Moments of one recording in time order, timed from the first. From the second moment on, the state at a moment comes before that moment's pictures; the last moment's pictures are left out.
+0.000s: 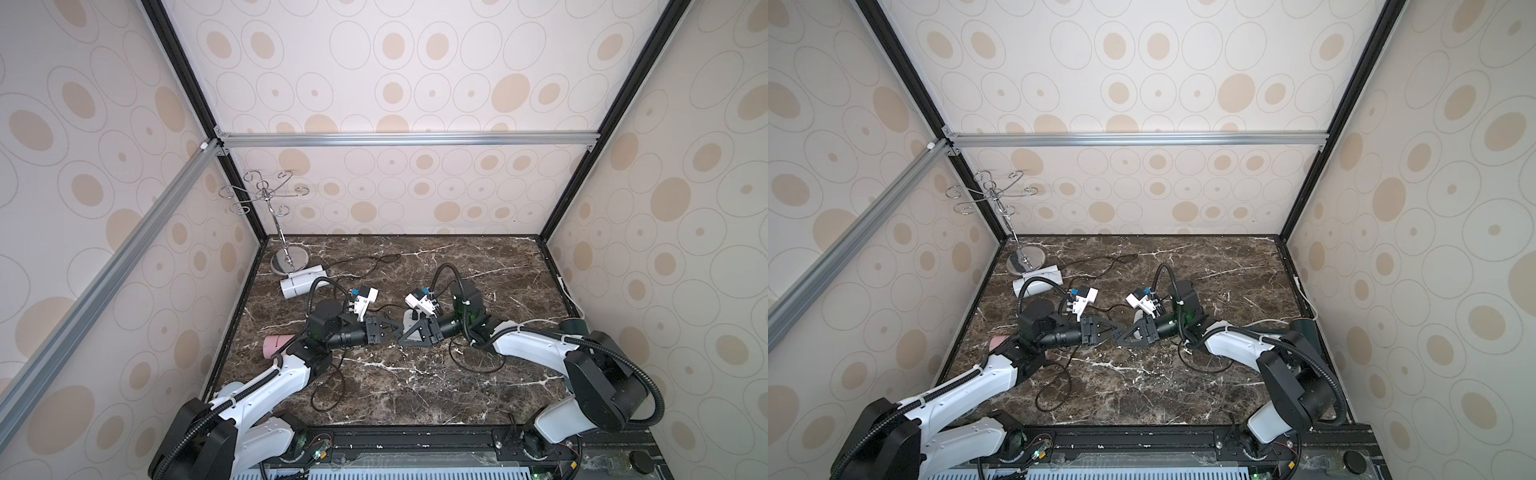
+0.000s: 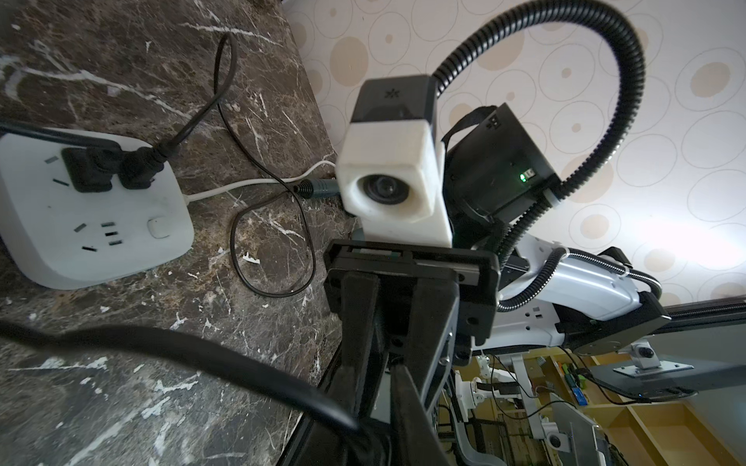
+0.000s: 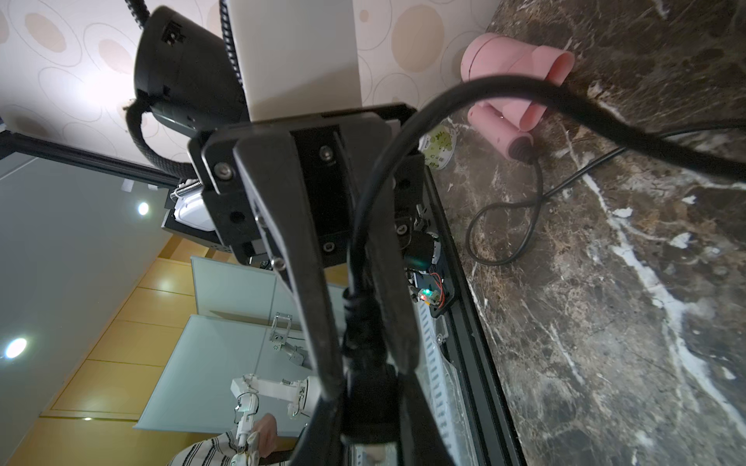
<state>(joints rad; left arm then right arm) -0.52 1.11 0.52 0.35 0.82 -0.97 0.62 1.52 0.78 0.33 -1.24 0.84</state>
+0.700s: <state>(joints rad) -0.51 1.12 0.58 0.19 0.91 -0.83 0.60 1.52 0.83 0.11 -1.29 0.69</state>
